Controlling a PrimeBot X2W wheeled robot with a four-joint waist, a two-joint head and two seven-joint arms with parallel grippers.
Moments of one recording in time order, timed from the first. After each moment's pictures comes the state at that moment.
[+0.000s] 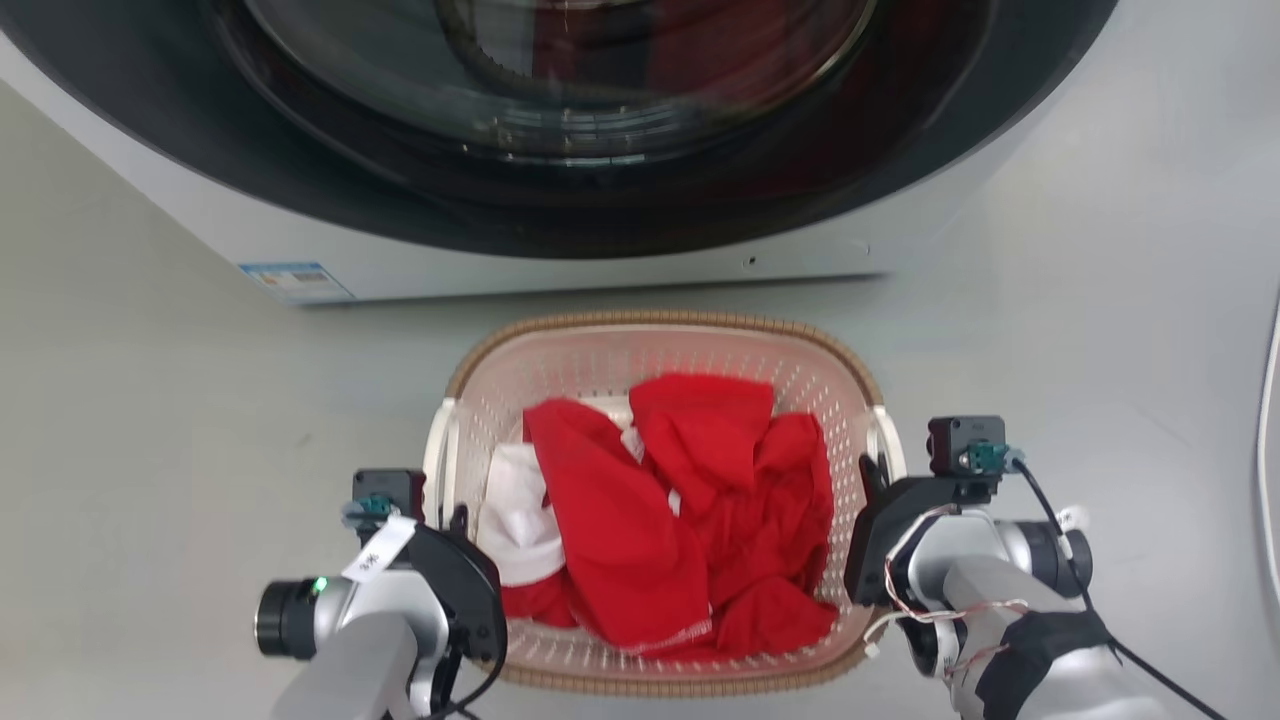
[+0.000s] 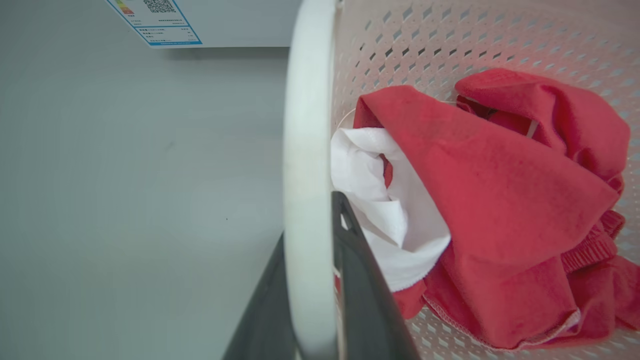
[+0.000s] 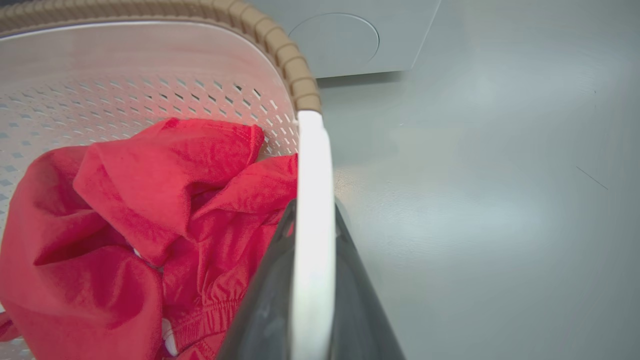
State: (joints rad) left arm -0.63 0.04 -0.57 1.07 -0.66 0.05 -0.07; right arm -0.73 -0.07 0.78 1.04 0.79 -0.13 -0.08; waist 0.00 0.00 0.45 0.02
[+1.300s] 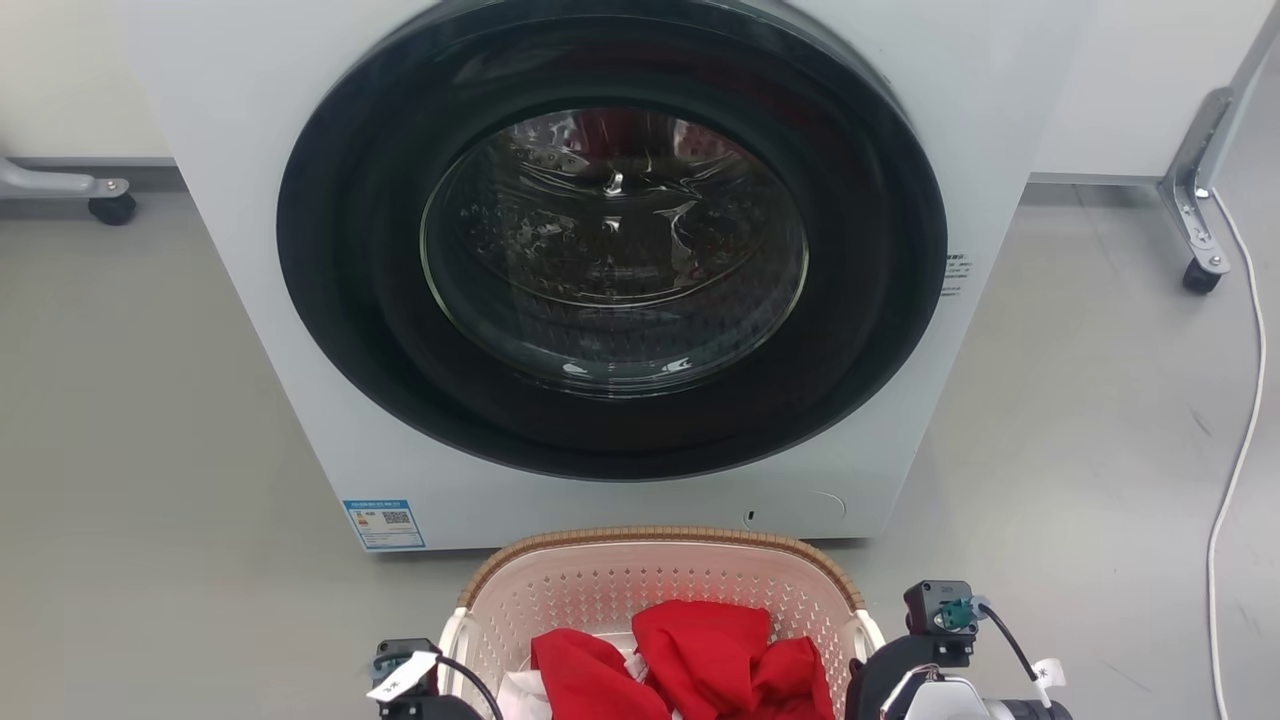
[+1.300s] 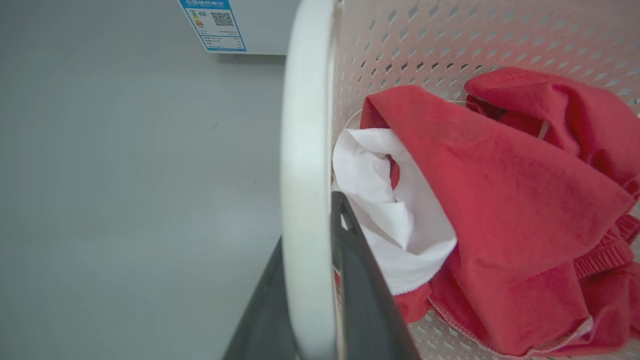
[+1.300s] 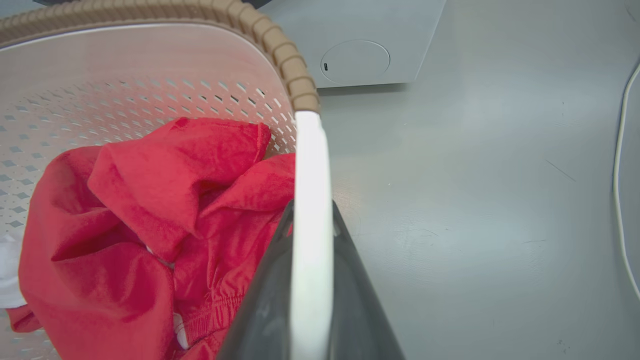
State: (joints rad) left arm -0.41 0.06 -0.74 1.09 -0.82 0.10 0.05; right arm -0.53 -0.07 0.98 1.03 1.00 -0.14 0.05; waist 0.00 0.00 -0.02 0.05
